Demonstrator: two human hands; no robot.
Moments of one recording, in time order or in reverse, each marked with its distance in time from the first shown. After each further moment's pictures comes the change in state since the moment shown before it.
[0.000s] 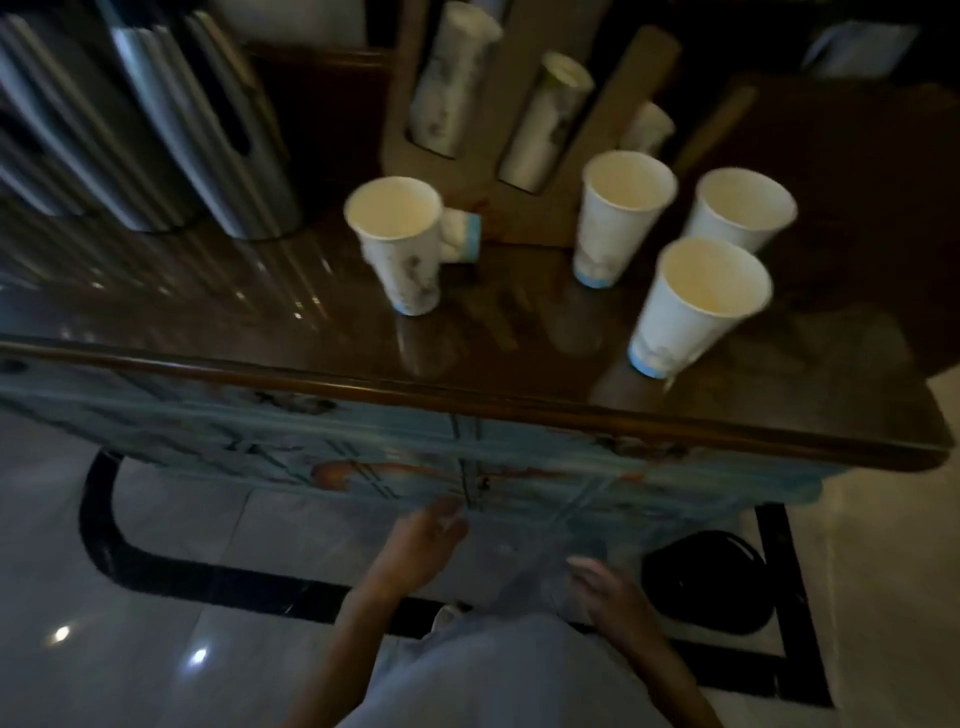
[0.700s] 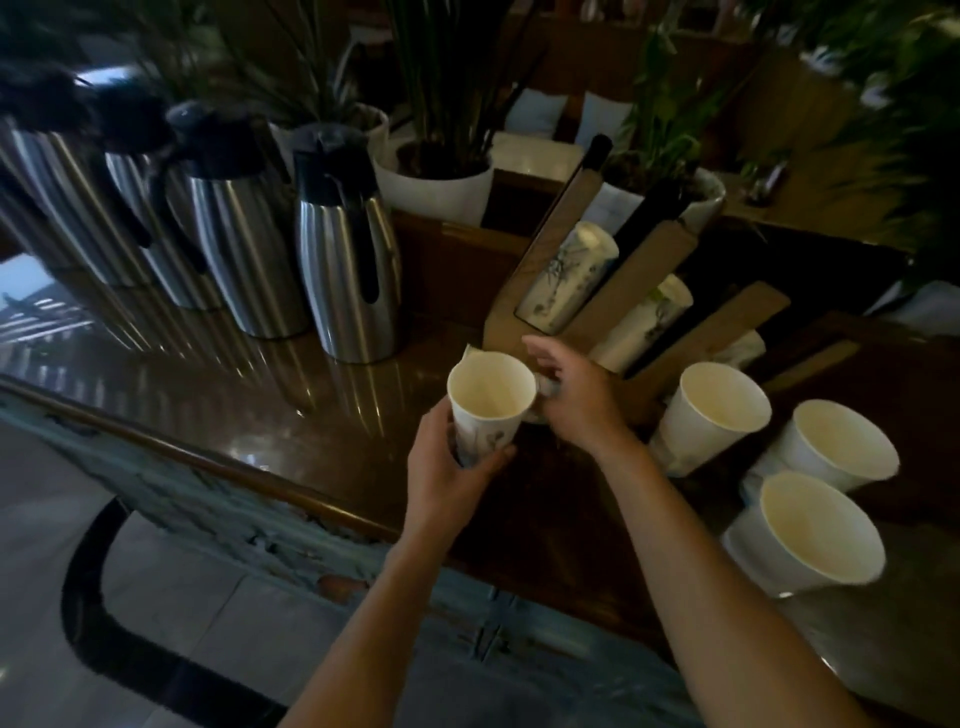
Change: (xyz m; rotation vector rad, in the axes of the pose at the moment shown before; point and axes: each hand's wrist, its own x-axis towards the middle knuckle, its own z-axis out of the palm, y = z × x) left_hand 0.109 0.097 -0.133 -0.410 0.678 0.479; right_hand 0.139 -0.394 -0.043 -0.385 0.246 -0.859
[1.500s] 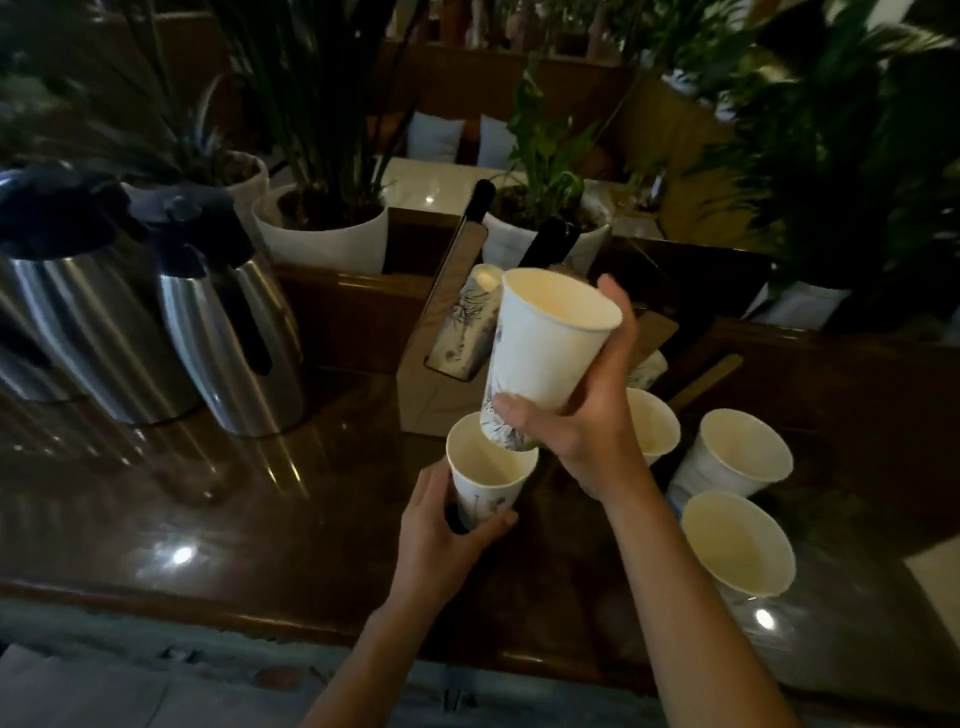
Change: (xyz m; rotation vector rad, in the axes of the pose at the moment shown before) left_hand 0.010 0.013 0.049 -0.027 -0.289 0.106; right_hand -0.040 -0.029 -0.087 0.564 0.347 -0.234
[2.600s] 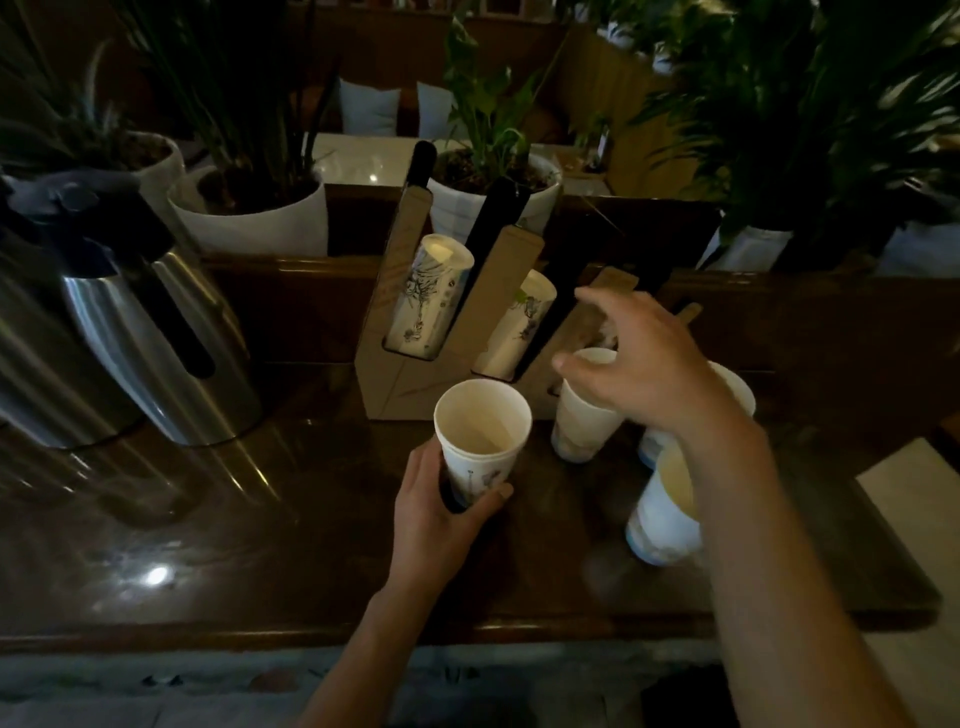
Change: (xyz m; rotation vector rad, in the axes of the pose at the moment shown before) left_hand 0.001 0.008 0.013 0.065 -0.055 0.011; right_hand 0.008 -0.043 -0.063 -0.975 -0.085 0.362
